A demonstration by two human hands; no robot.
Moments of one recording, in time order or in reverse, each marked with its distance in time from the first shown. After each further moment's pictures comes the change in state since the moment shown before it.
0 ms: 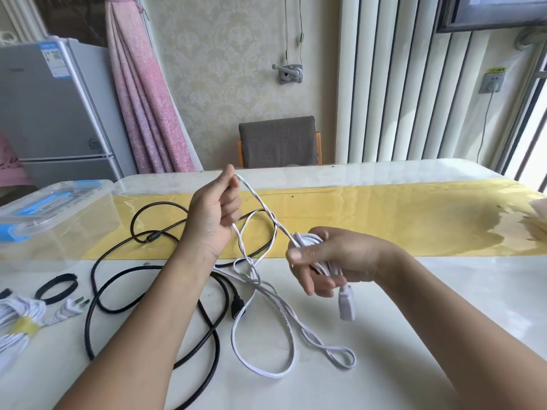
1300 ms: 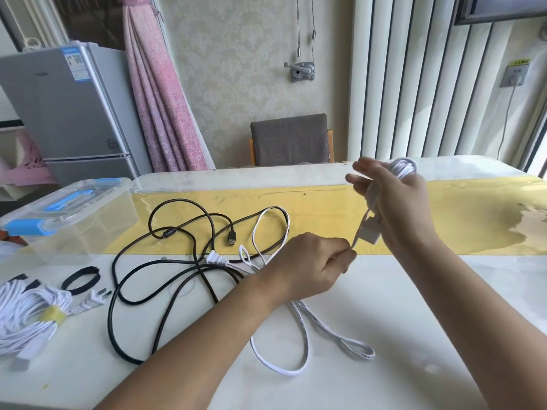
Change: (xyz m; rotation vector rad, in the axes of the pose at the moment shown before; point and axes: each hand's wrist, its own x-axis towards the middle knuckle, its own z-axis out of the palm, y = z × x) left_hand -0.054 -0.062 0.041 1.294 -0.619 0.391; right_hand -0.005 -0.017 -0.021 0.214 1.342 -0.457
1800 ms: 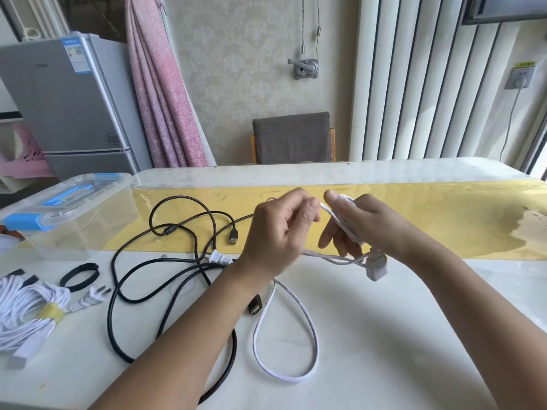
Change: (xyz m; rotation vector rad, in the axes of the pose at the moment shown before) left_hand -0.002 -0.005 -0.037 -0.252 0.504 0.011; right_hand -0.019 -0.004 0.001 -0.703 -0.722 0.071
